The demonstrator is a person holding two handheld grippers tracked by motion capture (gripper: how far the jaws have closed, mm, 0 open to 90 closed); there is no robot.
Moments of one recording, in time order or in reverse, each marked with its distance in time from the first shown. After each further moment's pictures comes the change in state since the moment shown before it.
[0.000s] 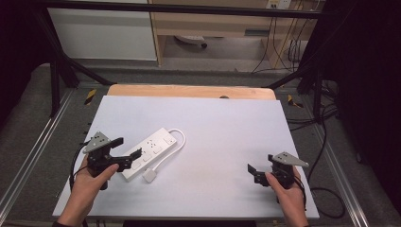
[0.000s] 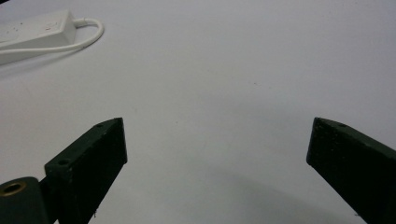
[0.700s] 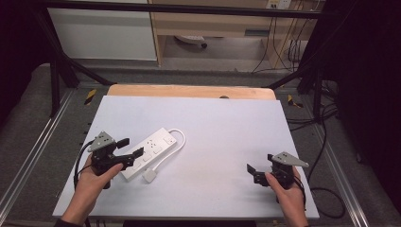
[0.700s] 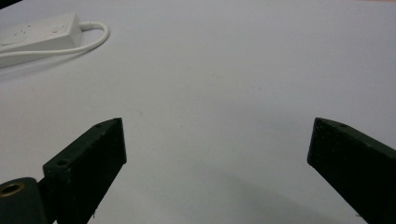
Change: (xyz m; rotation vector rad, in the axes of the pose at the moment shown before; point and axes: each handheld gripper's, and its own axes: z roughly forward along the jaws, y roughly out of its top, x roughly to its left) left arm 0.001 -0.003 0.010 0.015 -0.015 0.006; right arm 0.002 0.001 -0.001 -0.015 0.009 -0.014
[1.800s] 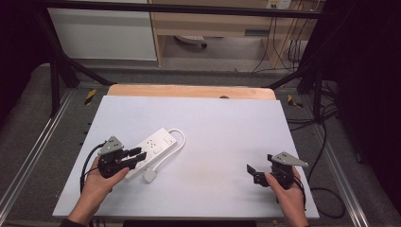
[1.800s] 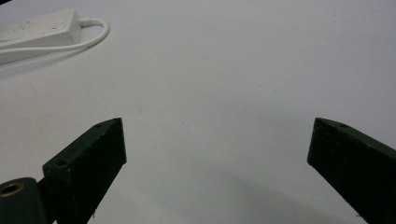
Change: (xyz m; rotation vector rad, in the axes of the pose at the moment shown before) left arm -0.007 -0.013 0.013 0.097 -0.060 0.060; right arm 0.000 0.000 0.000 0.012 0.000 -0.003
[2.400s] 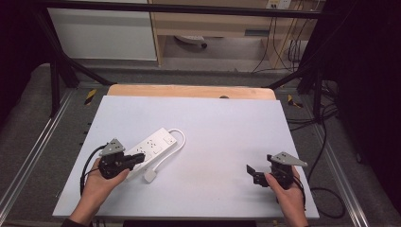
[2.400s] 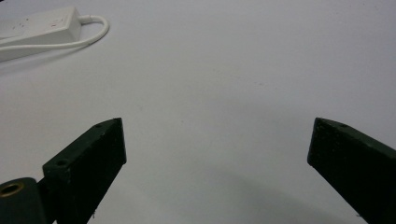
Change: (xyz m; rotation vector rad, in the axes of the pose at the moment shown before) left arm 0.001 -0.006 0.002 0.064 -0.043 0.007; right arm 0.001 0.000 0.001 0.010 0.003 -0.002
